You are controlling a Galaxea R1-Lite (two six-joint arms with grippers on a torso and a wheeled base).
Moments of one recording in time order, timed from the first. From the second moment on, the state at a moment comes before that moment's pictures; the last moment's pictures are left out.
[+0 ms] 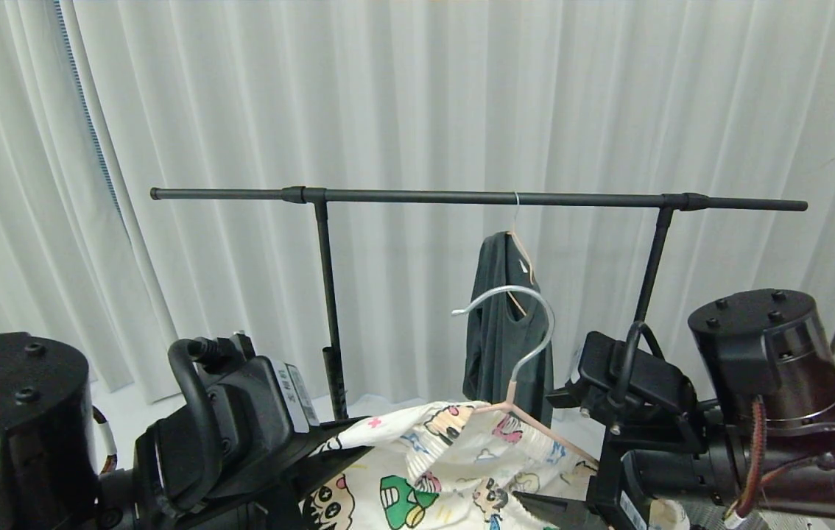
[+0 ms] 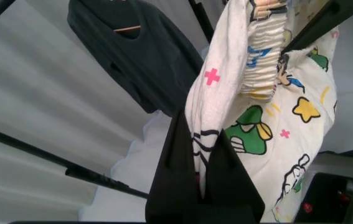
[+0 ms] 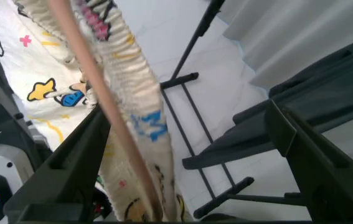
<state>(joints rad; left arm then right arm) -0.83 1.28 -0.52 -0.40 -0.03 0.43 0.88 1.53 -0.74 -0.21 0.14 -0.22</state>
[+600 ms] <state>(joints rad) -0.84 1.28 -0.52 -0.42 -0.02 0.43 0.89 1.52 -0.73 -0.19 0.18 -0.22</state>
